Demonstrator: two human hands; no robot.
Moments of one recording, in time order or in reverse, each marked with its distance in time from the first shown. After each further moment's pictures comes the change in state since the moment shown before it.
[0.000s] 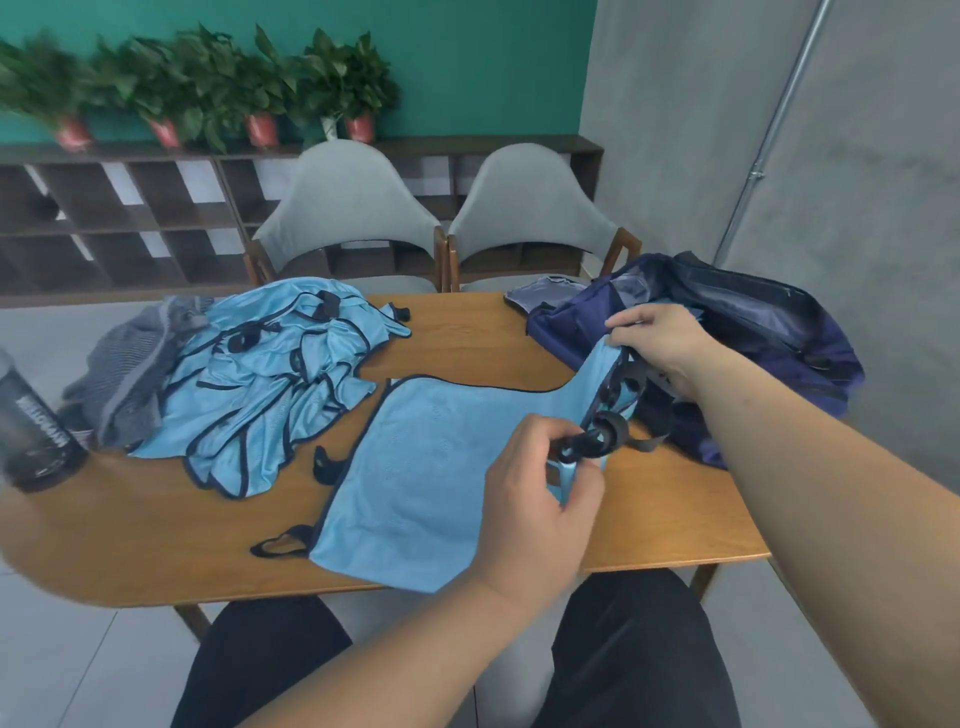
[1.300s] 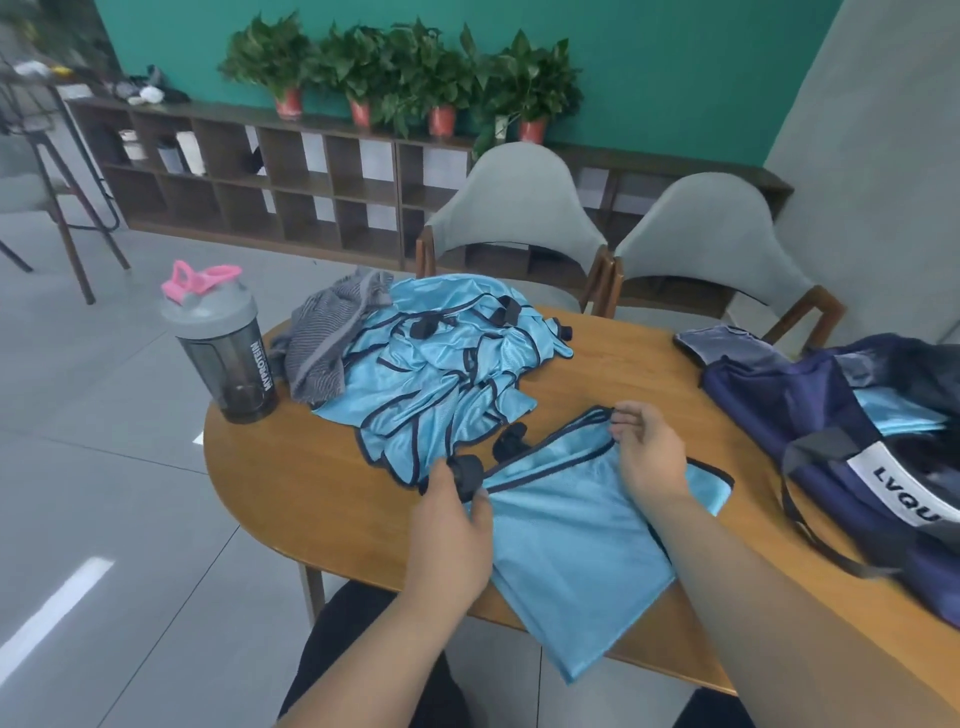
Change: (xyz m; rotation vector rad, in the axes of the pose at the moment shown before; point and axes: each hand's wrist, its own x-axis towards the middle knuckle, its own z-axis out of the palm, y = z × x) left_hand -0.002 -0.131 -0.188 0.315 0.250 -0.616; right_hand -0.033 0.024 0.244 -0.096 -0.063 -0.250
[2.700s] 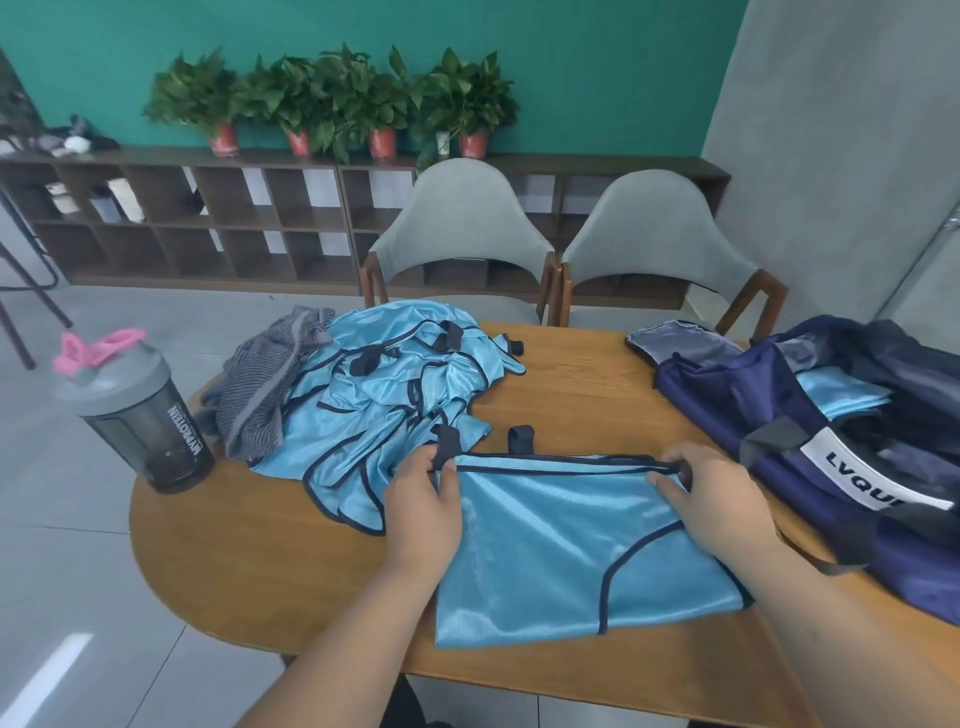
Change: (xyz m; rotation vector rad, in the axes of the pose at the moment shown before) left_hand 0.083 -0.013 0.055 0.046 0.089 0.151; right_hand -0.001 0.051 -0.112 -0.600 -0.001 -0.112
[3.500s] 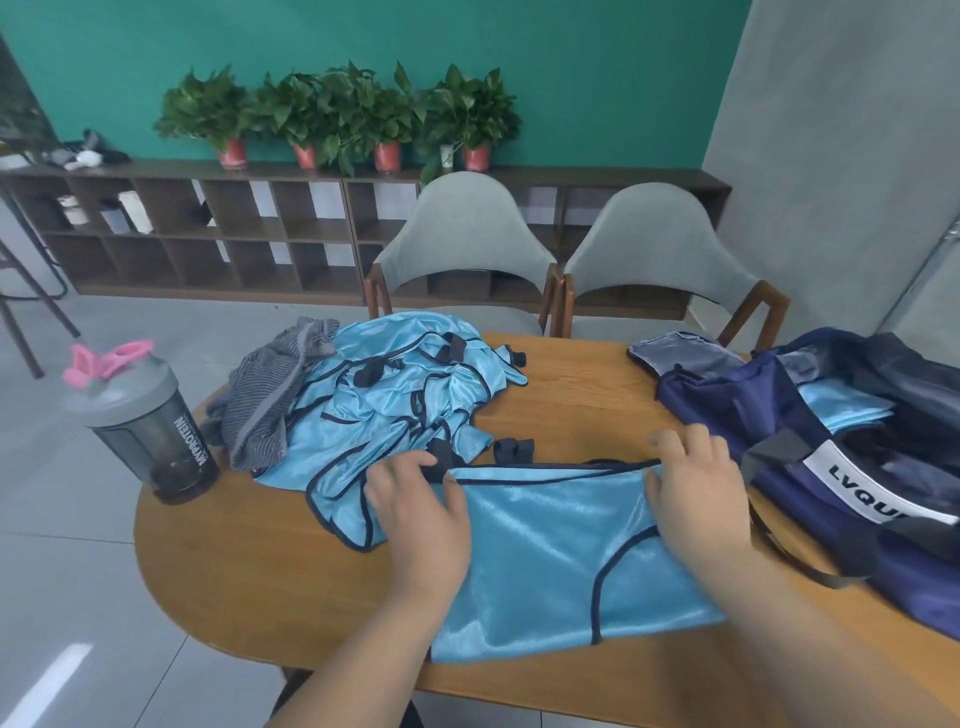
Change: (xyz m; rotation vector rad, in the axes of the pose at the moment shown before) left_hand -0.015 0.026 -0.009 0.122 0.175 0.077; right_hand 0.000 -0.037 0.004 -0.364 0.184 -0.104
